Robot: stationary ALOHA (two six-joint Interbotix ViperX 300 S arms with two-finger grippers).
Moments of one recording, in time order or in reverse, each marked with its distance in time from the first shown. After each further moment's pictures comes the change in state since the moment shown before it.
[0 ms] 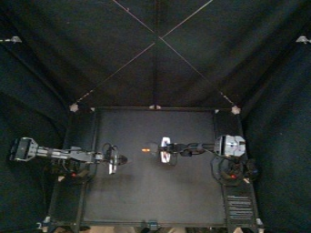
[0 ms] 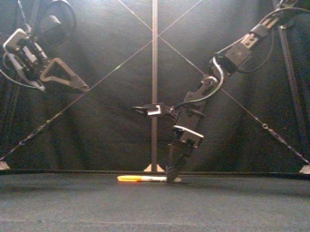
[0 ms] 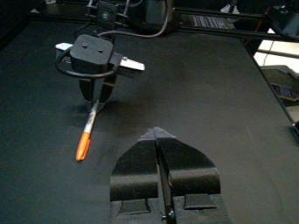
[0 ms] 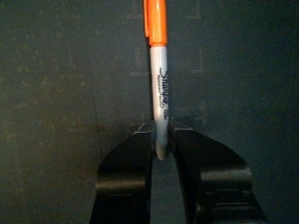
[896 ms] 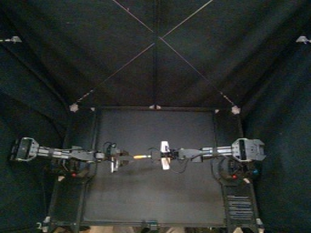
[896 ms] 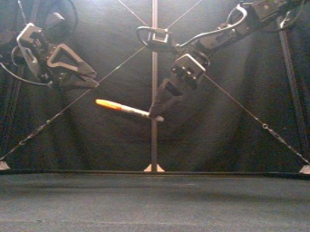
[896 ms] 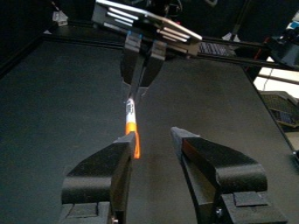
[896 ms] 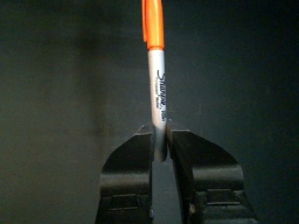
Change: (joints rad) left arm 0.012 0.034 -0.037 -0.026 -0.078 0.000; right arm 0.124 -0.267 0.003 -0.003 -0.112 0.009
